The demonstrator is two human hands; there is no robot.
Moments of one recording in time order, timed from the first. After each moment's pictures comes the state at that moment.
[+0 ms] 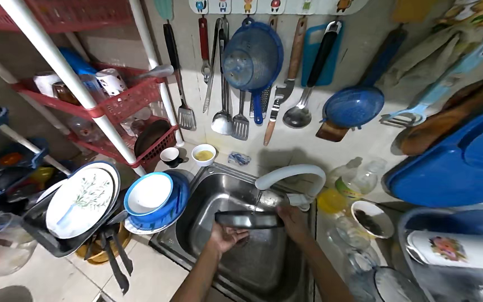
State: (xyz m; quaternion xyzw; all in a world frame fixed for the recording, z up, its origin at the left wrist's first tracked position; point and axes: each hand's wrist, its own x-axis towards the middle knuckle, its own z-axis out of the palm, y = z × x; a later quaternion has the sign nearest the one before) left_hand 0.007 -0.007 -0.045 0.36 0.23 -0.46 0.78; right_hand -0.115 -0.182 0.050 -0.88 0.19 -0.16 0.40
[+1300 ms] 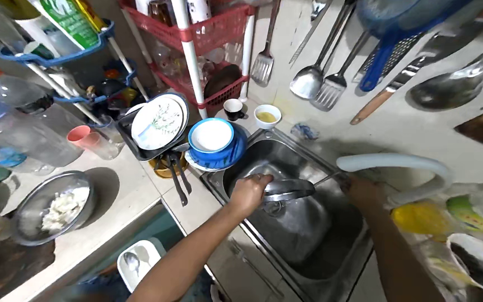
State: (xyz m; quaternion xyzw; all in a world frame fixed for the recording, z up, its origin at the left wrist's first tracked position) left_hand -0.011 0.084 0.046 0.88 -0.33 0.00 0.33; right_hand -0.042 -0.273 -0.005 -0.96 0.24 0.11 0.05
